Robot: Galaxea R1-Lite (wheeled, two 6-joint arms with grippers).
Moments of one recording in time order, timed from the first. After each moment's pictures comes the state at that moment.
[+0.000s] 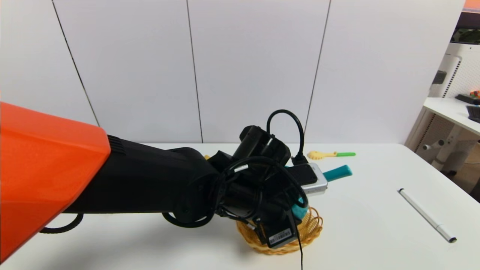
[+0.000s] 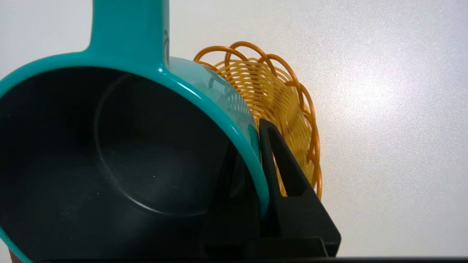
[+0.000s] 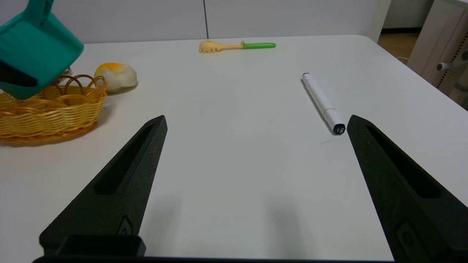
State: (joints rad) left arm -0.91 2.01 -1.34 0.04 -0.30 0.45; right arm 0.00 0.00 0.00 0.00 0.00 0.03
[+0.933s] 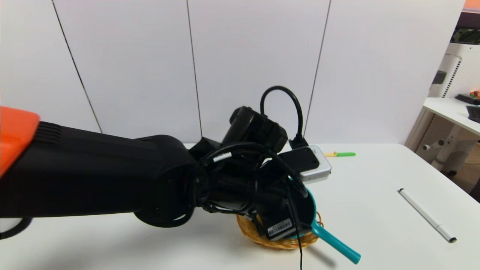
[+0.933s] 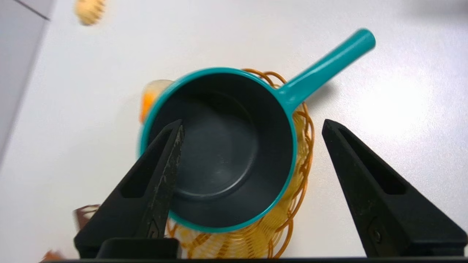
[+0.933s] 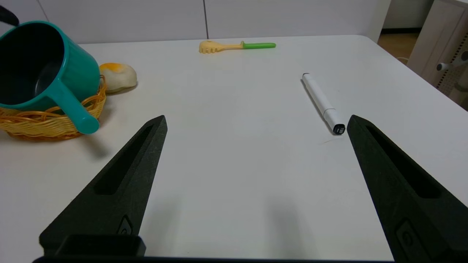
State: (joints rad) left arm -0.92 1.89 -1.33 0.04 -0.22 0.44; right arm 0.00 0.00 0.00 0.00 0.00 0.03
